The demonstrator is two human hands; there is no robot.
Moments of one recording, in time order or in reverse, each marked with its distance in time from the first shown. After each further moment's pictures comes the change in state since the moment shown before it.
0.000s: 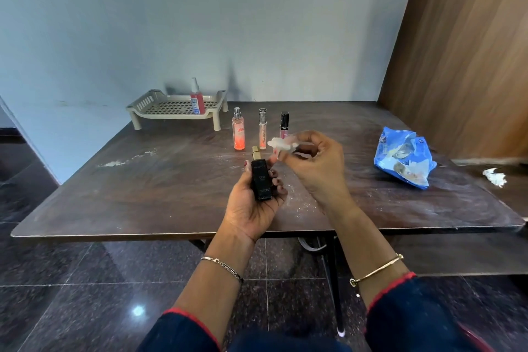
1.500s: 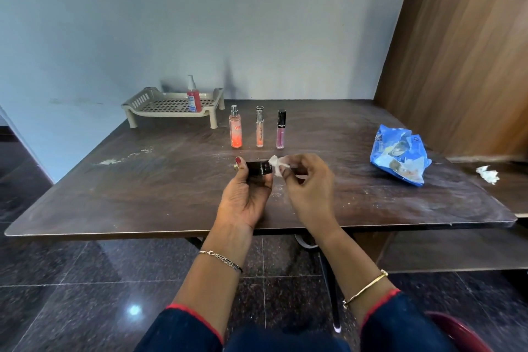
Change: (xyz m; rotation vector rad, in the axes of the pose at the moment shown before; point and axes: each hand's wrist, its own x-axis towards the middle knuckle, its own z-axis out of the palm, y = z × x) left_hand 0.016 0.008 -0.002 -0.069 0.200 0.126; right_hand -0.026 0.035 0.008 -0.319 0.104 -0.175
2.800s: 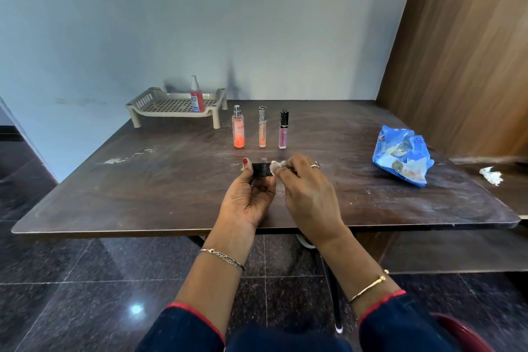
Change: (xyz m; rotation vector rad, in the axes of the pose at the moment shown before) left_hand -0.016 0.003 0.008 -0.001 0.118 -0.079; right_hand -0.009 -0.004 -0.013 -0.568 -0.083 -0.608
